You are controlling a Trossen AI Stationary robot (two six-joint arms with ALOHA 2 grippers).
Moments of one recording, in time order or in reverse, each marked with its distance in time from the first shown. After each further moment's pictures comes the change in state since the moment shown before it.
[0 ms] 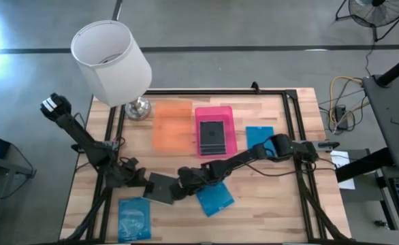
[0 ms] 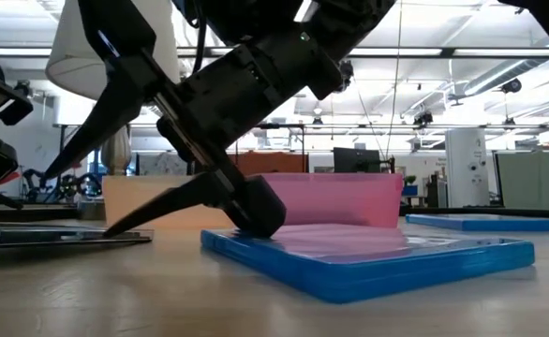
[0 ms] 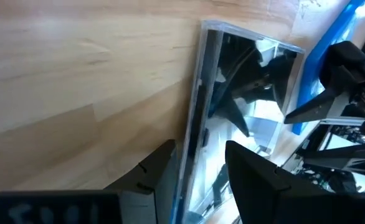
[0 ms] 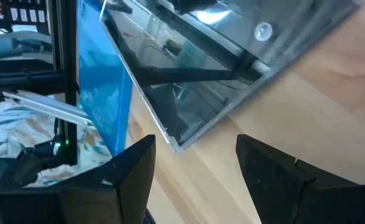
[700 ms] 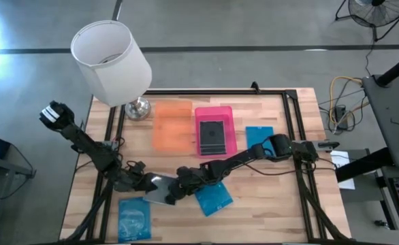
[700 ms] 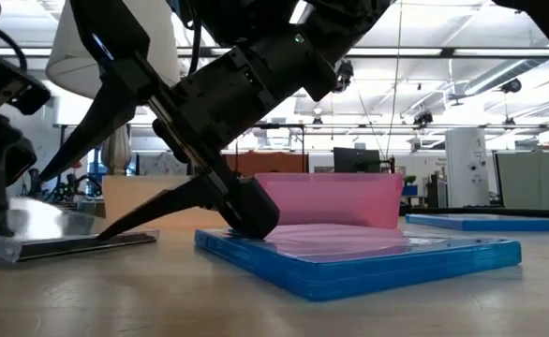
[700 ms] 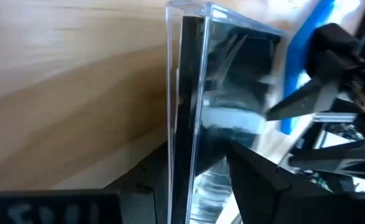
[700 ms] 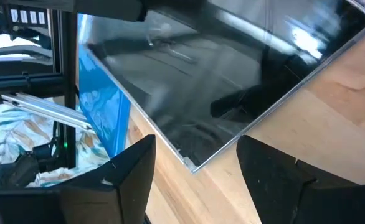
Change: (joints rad) left arm 0.085 0.267 0.089 0.273 0.008 0.109; right arm -0.010 0.030 0.026 -0.004 0.016 -0.012
